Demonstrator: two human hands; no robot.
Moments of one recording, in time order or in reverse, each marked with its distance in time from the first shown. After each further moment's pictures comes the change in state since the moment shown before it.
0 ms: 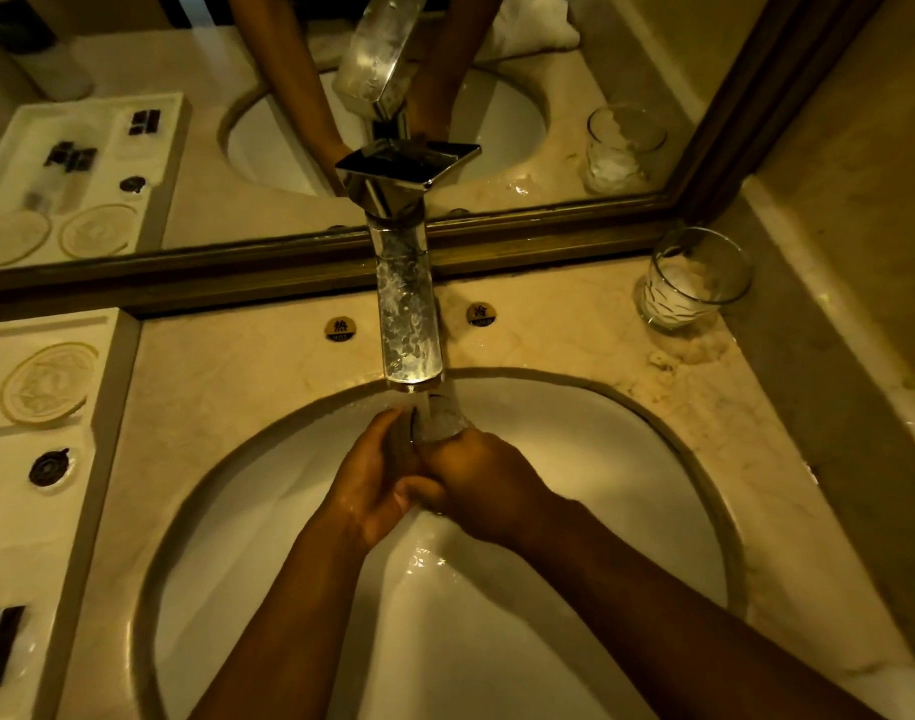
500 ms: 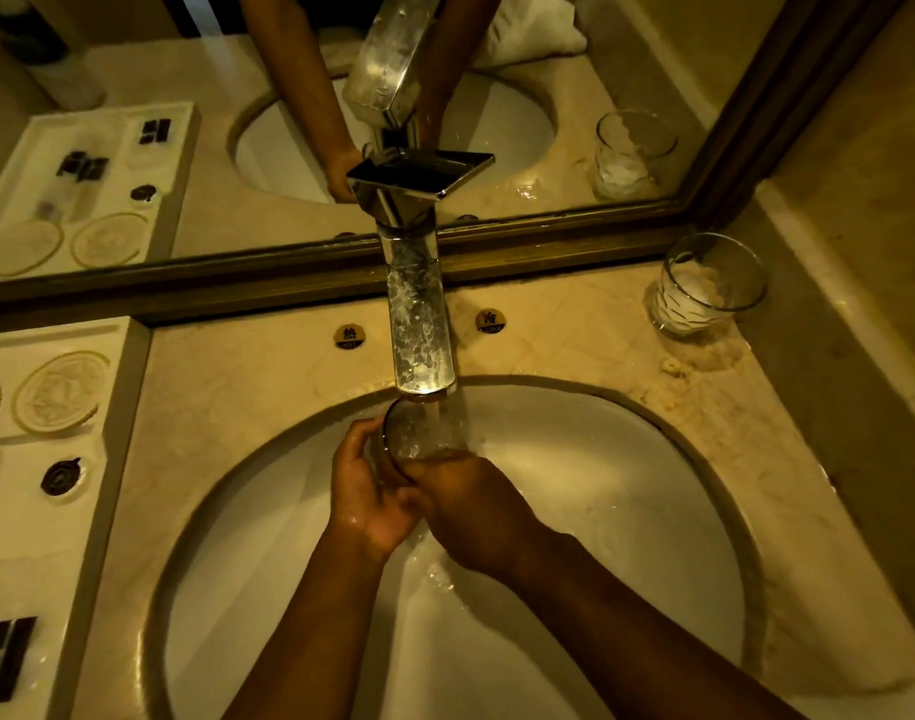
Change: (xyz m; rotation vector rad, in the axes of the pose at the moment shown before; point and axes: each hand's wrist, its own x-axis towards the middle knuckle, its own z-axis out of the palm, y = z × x) left_hand 0.000 0.000 -0.007 -0.188 -0.018 0.056; right_hand 0.002 -0.013 0.021 0.153 0.018 0.040
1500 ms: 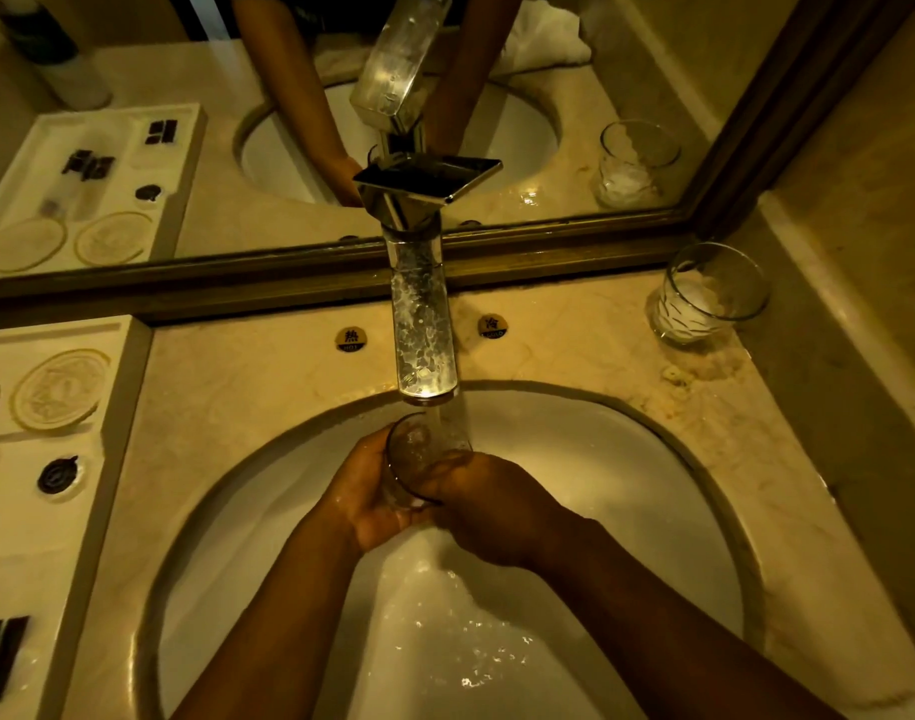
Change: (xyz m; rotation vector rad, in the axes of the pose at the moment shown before) left_hand 0.002 0.012 0.002 0.326 0.042 -0.150; right_hand -0.002 0.025 -0.014 -0.115 -0.218 -0.057
